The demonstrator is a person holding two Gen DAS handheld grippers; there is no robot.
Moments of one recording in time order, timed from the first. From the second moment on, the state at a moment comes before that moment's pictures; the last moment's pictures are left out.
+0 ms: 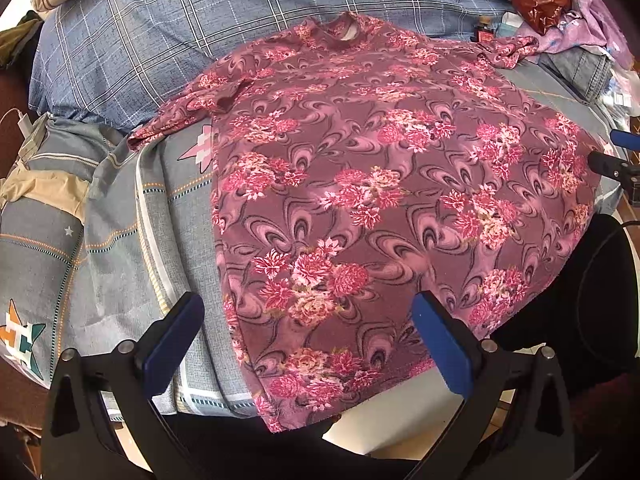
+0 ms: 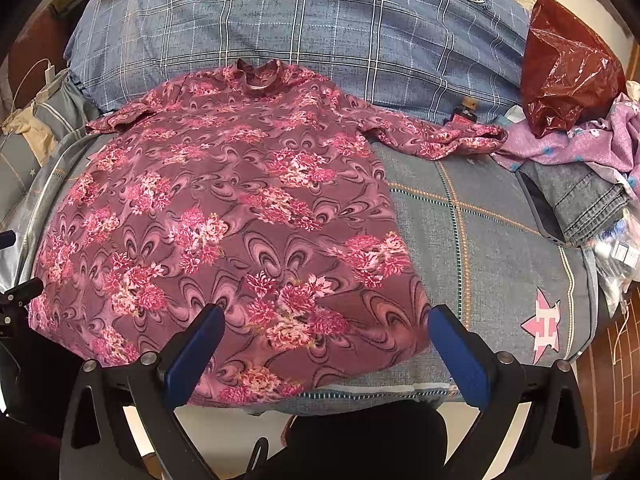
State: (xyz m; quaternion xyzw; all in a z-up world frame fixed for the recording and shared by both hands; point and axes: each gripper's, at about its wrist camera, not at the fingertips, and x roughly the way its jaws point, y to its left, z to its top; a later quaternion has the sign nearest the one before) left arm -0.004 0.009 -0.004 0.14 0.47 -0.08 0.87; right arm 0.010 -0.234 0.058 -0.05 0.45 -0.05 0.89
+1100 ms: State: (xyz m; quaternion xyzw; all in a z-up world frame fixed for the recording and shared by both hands) left arm -0.005 0.002 -0.003 0.14 0.47 -0.08 0.87; right arm 0.007 -0.245 0.059 -0.03 0.45 -0.06 0.89
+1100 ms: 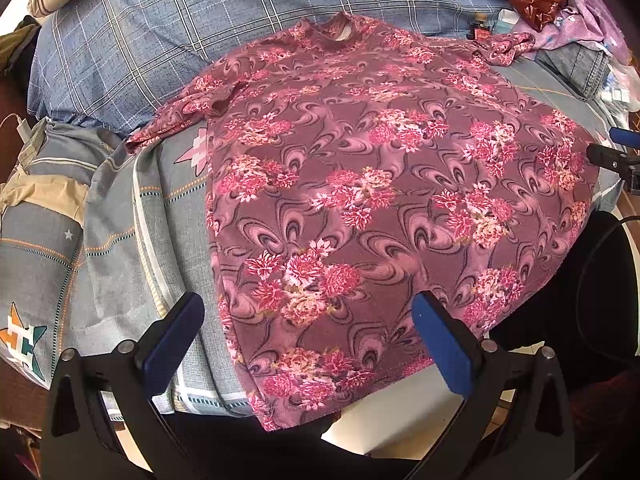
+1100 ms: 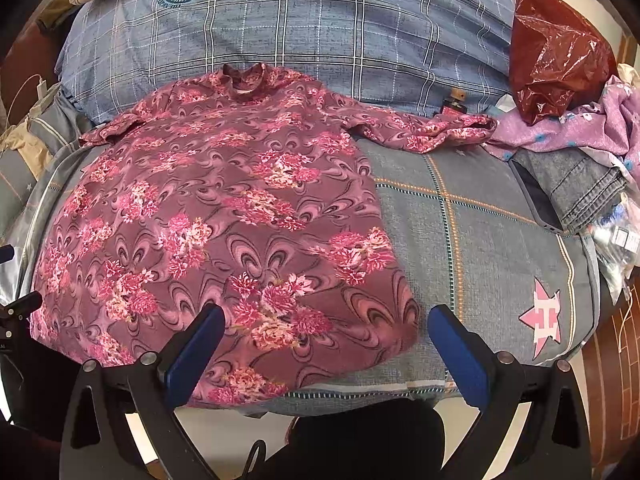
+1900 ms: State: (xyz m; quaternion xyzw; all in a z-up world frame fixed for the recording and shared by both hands) left arm 0.001 -0.009 -0.002 0.14 0.48 -0.08 0.86; right arm 0.004 -0.256 0.056 -0.02 0.45 -0.07 0.89
